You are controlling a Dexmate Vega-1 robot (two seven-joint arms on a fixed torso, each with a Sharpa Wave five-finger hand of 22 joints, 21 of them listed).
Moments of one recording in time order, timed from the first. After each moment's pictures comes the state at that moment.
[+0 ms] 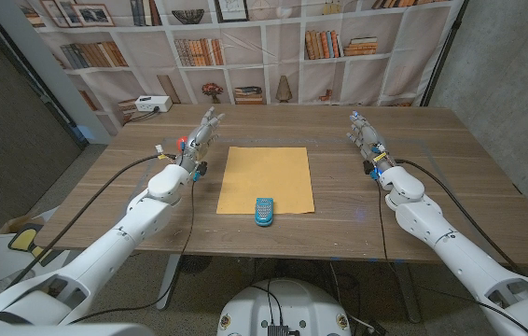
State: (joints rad) left arm 0.82 0.59 0.42 -1.38 -0.45 -0.27 0.05; left_hand 0.33 0.01 0.45 -0.16 0.18 -0.17 -0.18 0.19 0.18 -0.13 -0.03 0.20 0.19 -0.03 0.07 0.19 0.17 0.03 0.19 0.26 0.19; right arm -0.85 -0.49 -0.36 -1.32 0.58 0.30 0.00; right_hand 0.35 0.07 0.38 -0.14 0.18 0.06 -0.10 0.20 0.18 -0.02 0.02 0.21 0.18 -0.07 0.06 0.21 0.18 0.05 0.14 0.21 0.17
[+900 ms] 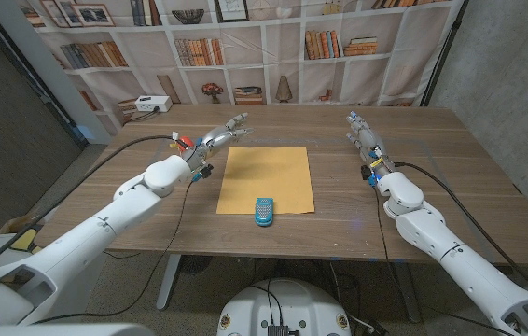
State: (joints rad) left arm 0.80 0.77 0.51 -1.58 -0.24 -0.19 -0.09; left_hand 0.38 -0.03 0.44 -0.16 0.18 -0.11 -0.15 0.21 0.18 -0.05 -0.02 0.22 0.19 0.04 0.05 0.19 0.18 0.10 0.18 0.27 0.20; right arm -0.96 -0.53 -0.35 -1.51 0.50 0.28 -0.12; right_hand 0.33 0.07 0.36 -0.13 0.18 0.06 -0.10 0.20 0.18 -0.02 0.02 0.20 0.18 -0.08 0.07 0.21 0.18 0.05 0.14 0.21 0.17
